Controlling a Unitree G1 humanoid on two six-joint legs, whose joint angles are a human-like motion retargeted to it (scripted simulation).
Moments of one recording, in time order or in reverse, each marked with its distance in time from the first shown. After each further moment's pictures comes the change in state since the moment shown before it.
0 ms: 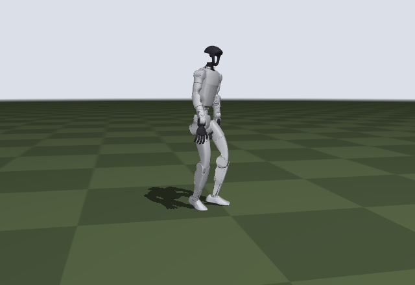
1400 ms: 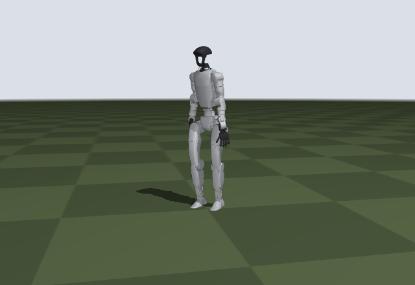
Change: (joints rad) left arm -0.026 -0.063 -0.121 0.004 -0.131 0.007 0.213; right arm 0.167 0.035 -0.028 0.226 0.135 -0.066 -0.038; waist -0.150 -0.037 -0.015; left_leg 0.395 -0.184 0.028 -0.427 -0.046 0.021; right_leg 0.076 0.060 0.470 -0.291 -0.100 -0.195
